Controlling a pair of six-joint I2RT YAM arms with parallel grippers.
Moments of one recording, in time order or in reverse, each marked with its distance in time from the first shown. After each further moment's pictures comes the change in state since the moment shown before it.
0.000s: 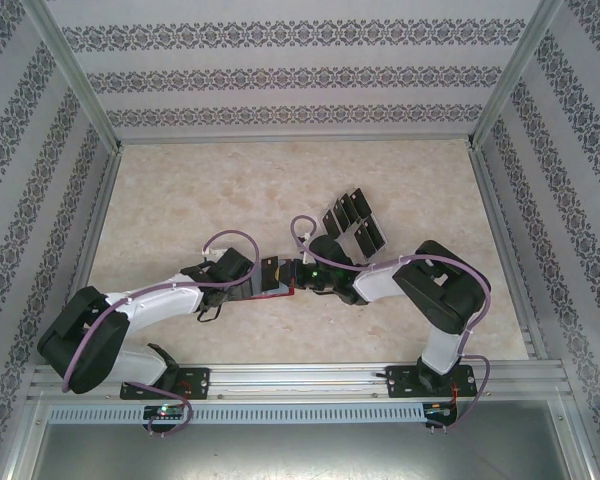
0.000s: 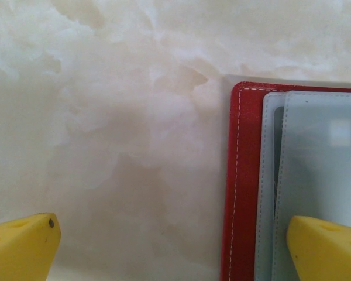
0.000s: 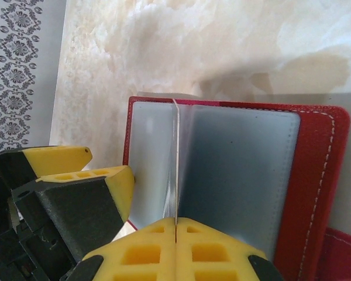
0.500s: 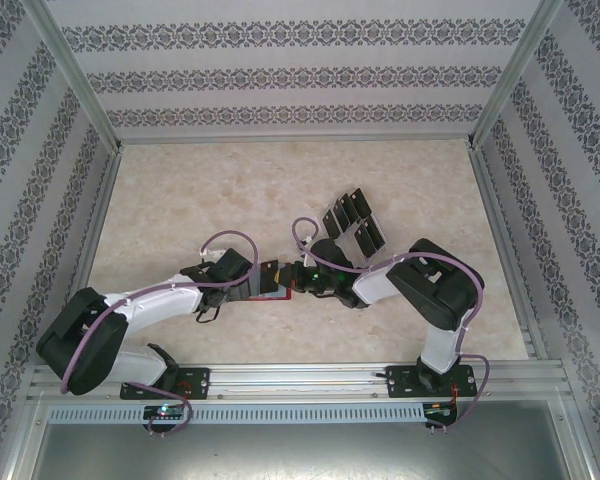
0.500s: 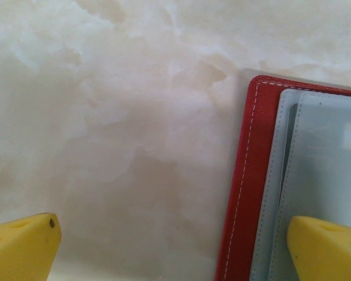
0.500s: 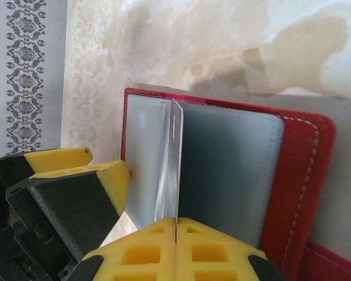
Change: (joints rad) left arm 0.000 -0.010 0.000 -0.039 -0.023 -0.032; right arm 0.000 0.037 -0.030 0.089 -0.028 0.084
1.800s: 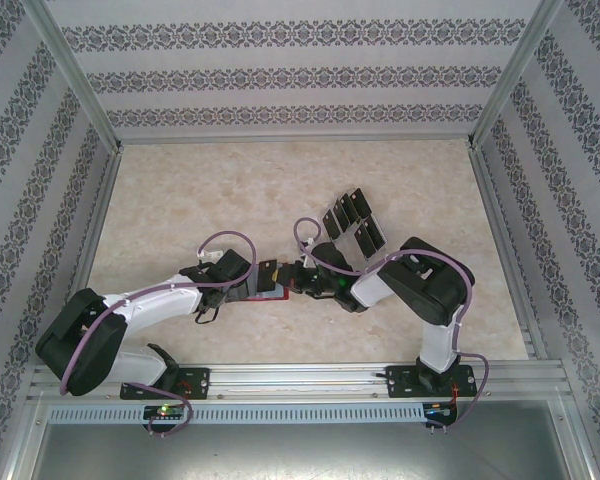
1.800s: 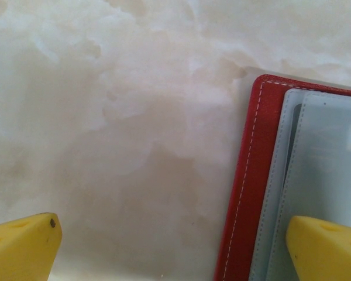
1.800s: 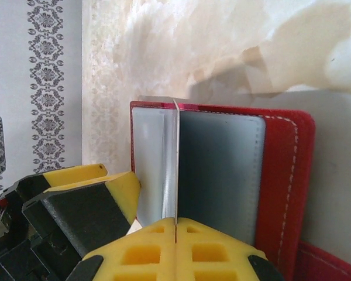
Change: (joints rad) left arm 0.000 -0.004 -0.002 -0.019 -0.011 -0.028; right arm 0.010 0.059 -0.019 0.154 0.008 0.130
